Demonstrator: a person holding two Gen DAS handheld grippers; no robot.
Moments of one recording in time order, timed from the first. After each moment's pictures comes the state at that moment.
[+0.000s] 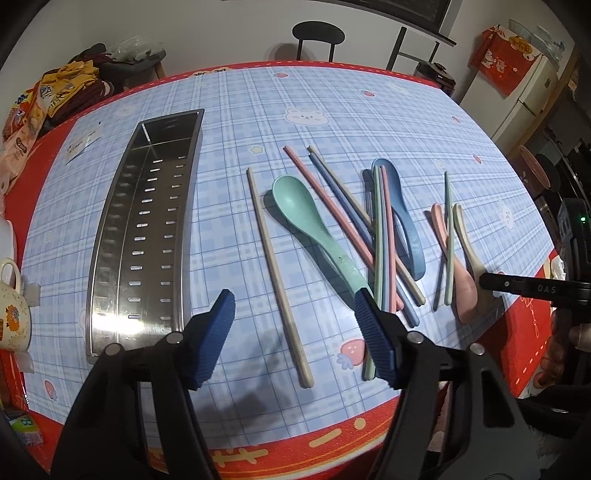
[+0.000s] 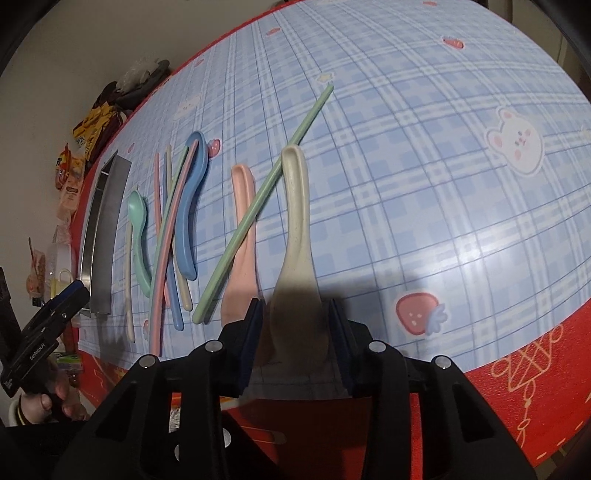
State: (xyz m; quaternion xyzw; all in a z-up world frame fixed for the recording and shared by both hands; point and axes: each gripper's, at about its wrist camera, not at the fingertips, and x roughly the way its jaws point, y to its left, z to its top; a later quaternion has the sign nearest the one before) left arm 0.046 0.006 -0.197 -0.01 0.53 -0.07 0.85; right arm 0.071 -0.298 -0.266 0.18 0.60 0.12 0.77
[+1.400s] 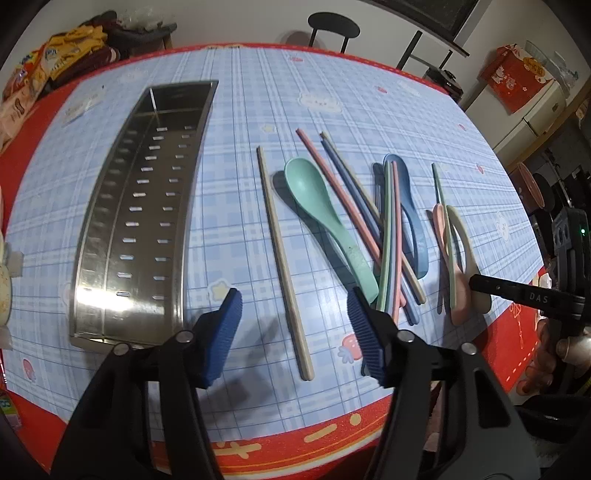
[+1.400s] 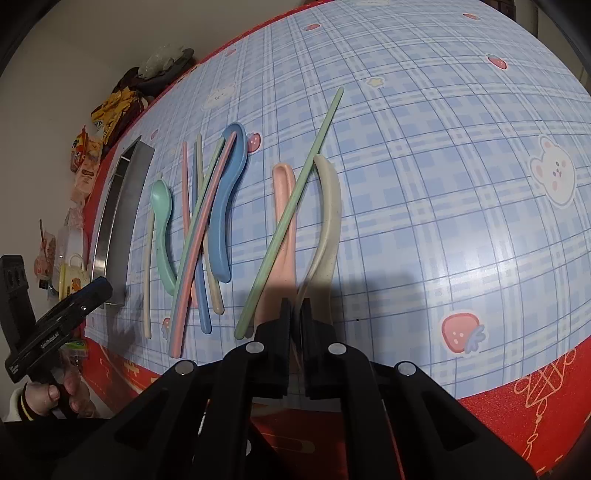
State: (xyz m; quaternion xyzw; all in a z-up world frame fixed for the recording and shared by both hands) left arm 0.052 0.024 -0.213 -0.07 0.56 -0.07 0.83; right arm 0.083 -0.265 -0.262 0.16 0.60 0.16 0.77
